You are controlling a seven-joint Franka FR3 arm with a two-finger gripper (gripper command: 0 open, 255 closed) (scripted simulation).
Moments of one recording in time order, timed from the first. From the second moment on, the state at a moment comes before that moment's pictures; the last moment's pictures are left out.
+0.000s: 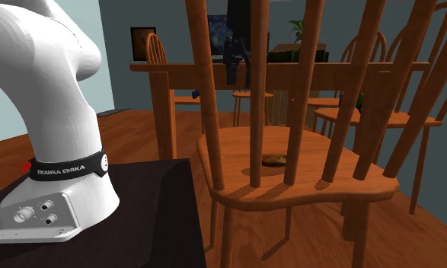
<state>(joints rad) -0.07 -0.55 0.00 -2.61 0.04 2.00 -0.26</state>
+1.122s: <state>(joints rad) -0.09 -0.07 -0.05 -2.57 0.08 2.49 -0.37</state>
